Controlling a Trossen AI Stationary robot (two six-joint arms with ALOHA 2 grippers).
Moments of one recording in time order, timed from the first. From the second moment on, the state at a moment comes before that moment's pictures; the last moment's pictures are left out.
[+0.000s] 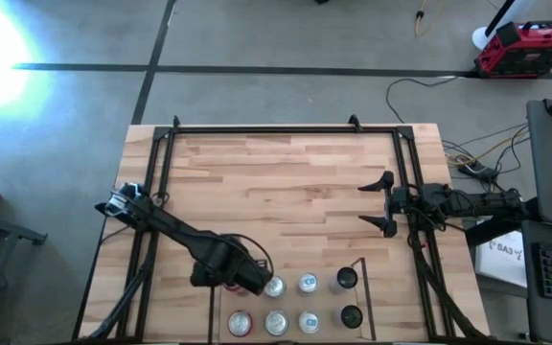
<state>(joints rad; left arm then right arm) -0.50 1.91 1.82 -1.36 0.09 -2.12 0.06 0.04 0.08 -0.14 0.11 -0.02</state>
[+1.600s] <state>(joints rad) -0.44 1.98 1.82 -1.33 0.23 -2.18 0.06 0.04 0.08 -0.14 0.11 -0.02</state>
